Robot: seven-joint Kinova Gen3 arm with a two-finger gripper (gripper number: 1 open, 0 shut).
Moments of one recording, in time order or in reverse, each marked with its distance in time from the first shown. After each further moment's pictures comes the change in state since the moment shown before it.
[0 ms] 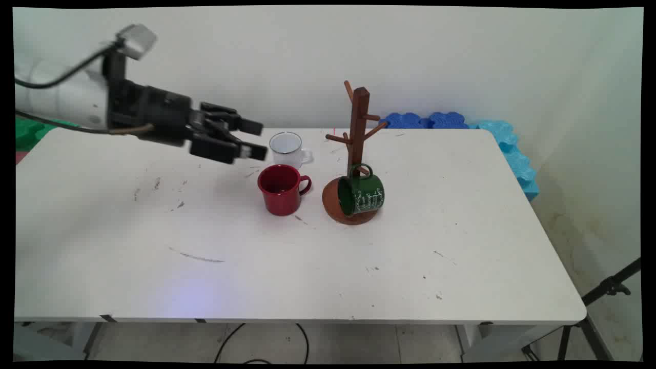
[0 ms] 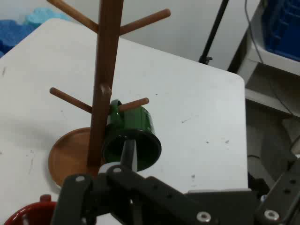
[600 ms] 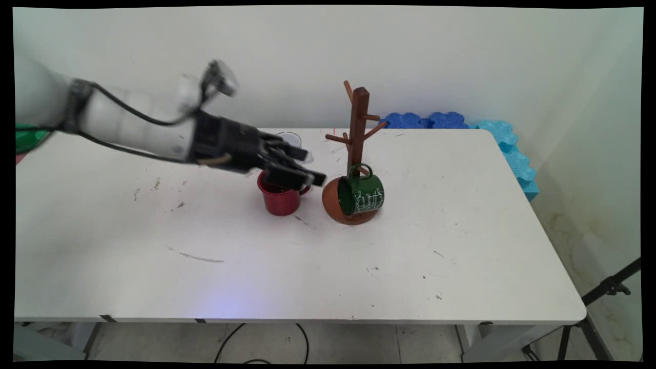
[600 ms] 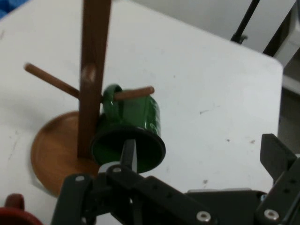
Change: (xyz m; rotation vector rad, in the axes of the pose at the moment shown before) arm 0.002 0.038 0.098 0.124 -0.094 -0.062
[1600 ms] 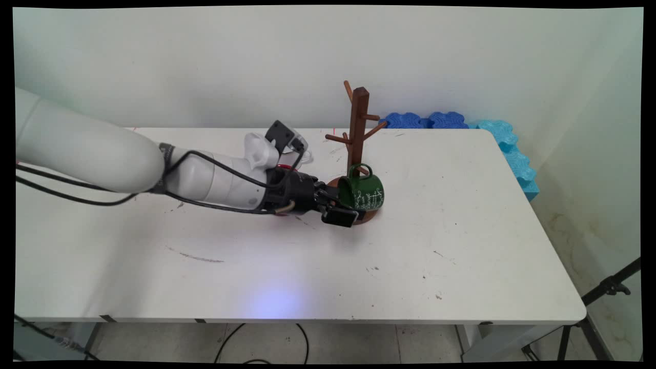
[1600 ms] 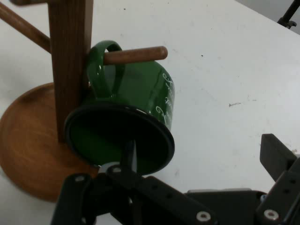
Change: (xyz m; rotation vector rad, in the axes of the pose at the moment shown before) arm -0.039 0.031 0.102 0.116 -0.028 -0.087
